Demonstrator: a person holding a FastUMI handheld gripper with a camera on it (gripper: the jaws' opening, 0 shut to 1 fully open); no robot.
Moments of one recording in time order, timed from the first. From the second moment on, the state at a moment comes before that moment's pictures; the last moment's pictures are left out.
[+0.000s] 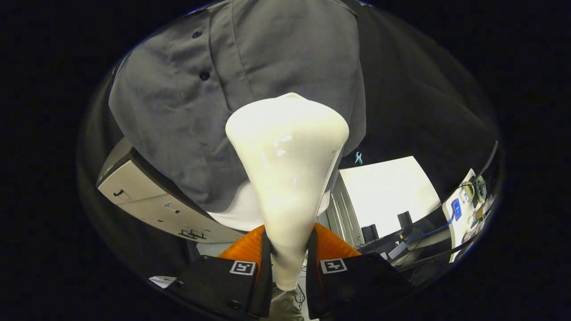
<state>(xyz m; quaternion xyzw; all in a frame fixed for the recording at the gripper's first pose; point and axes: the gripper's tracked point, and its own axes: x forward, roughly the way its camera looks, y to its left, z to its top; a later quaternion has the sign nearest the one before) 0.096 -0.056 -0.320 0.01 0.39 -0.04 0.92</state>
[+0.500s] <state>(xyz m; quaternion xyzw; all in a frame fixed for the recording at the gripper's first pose) 0.102 -0.006 -0.157 -0.01 0.25 -0.01 0.97</state>
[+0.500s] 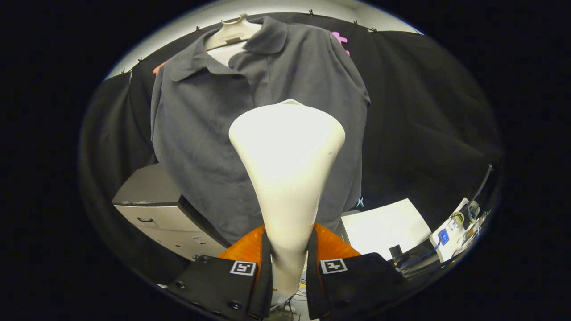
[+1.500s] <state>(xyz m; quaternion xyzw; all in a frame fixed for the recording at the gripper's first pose) 0.037 0.015 -0.001 0.02 0.08 0.00 1.00</state>
